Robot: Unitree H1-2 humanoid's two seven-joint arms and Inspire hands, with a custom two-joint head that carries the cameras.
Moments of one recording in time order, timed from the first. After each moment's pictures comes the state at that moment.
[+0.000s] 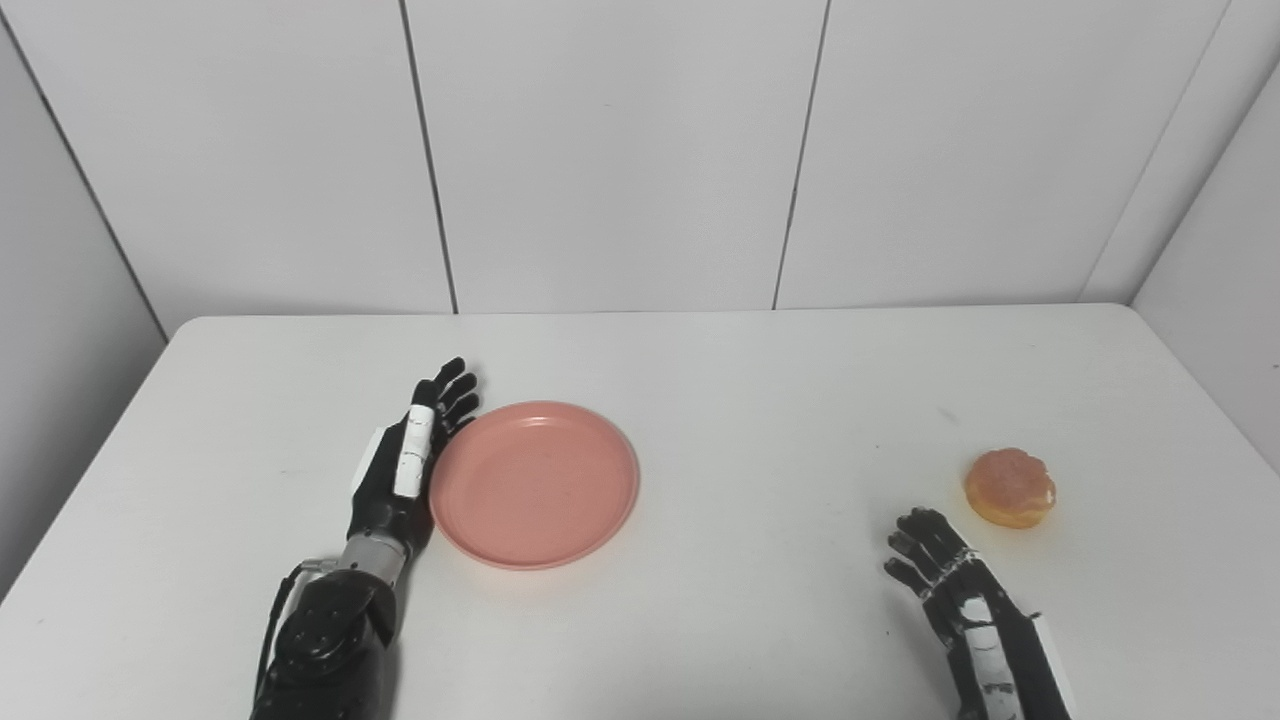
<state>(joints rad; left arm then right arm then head) -0.42 0.13 0.07 0.40 -0.16 -0.06 -0.14 0.11 -0.04 -0.04 -0.05 0.22 -0.22 0.15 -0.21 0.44</state>
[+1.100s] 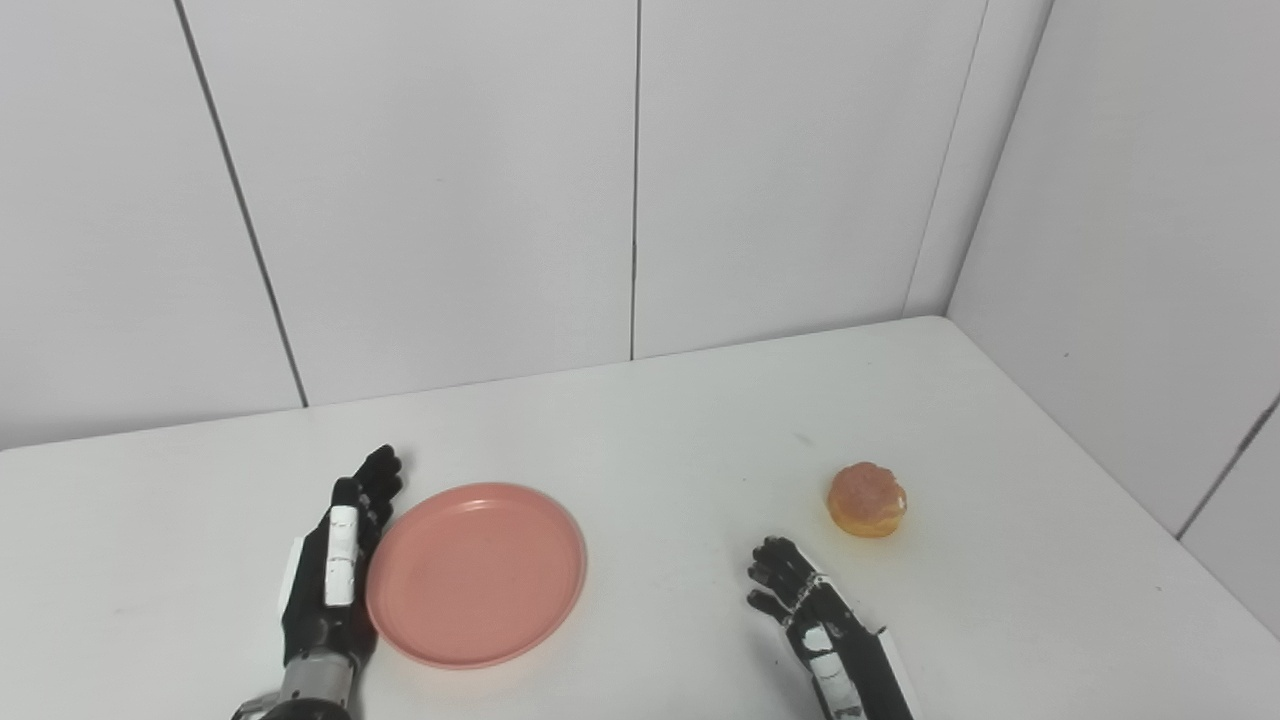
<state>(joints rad) -0.42 -0.01 0.09 0.41 -0.17 -0.10 -0.08 0.11 0.01 0.03 -0.02 0.13 -0.30 0.07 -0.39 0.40</state>
